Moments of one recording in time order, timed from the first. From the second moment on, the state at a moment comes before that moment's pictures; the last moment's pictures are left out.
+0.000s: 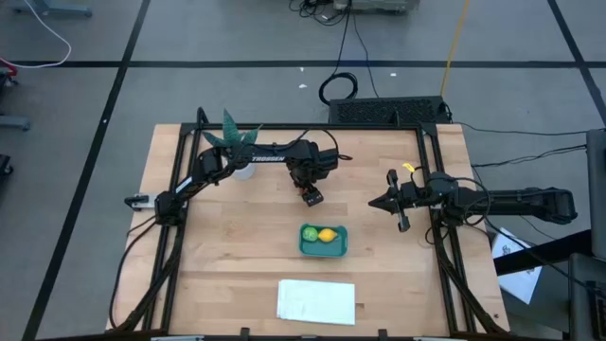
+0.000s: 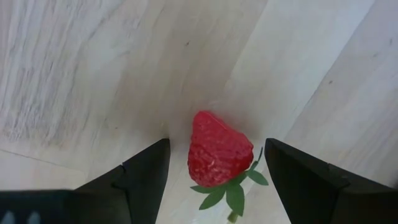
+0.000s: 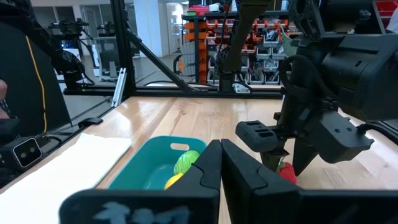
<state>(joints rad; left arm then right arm) 0.27 2.35 1.94 -1.12 0.13 -0.18 -0.19 0.54 0.02 0.51 -0.33 0.02</state>
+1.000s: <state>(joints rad) 0.27 2.35 1.94 -1.11 0.12 -0.15 -0.19 0.54 0.02 0.51 -0.33 0.02</state>
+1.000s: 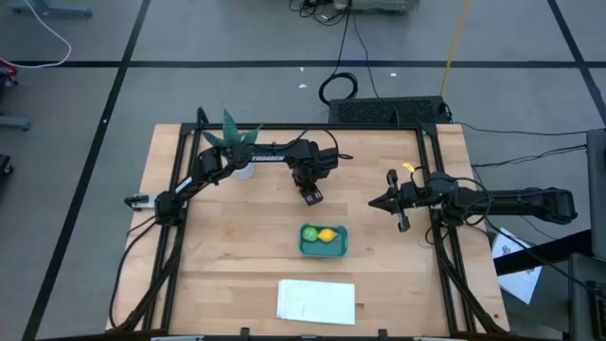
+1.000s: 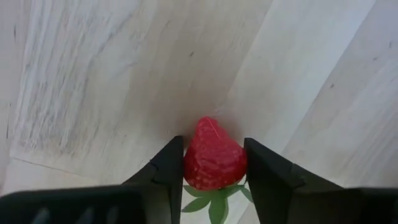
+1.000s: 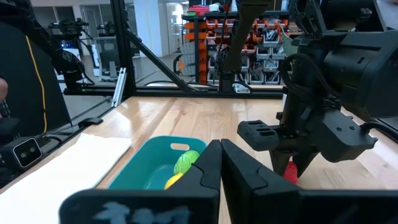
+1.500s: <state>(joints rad) 0.27 2.35 2.03 -1.29 0.12 -0.09 -0.19 0.54 0.02 0.51 -0.33 0.02</state>
